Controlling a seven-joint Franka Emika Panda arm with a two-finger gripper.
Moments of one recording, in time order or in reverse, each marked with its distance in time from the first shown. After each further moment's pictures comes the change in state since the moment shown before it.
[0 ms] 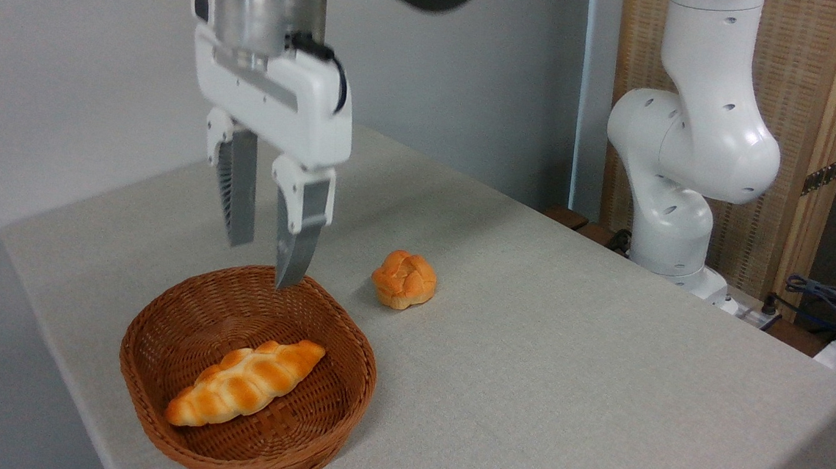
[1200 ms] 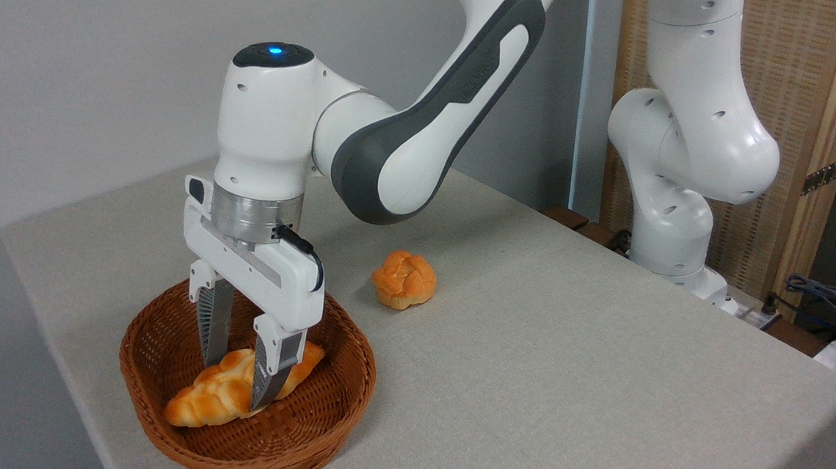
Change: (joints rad) arm -0.012 0.190 -0.069 -0.234 -0.007 0.484 -0.162
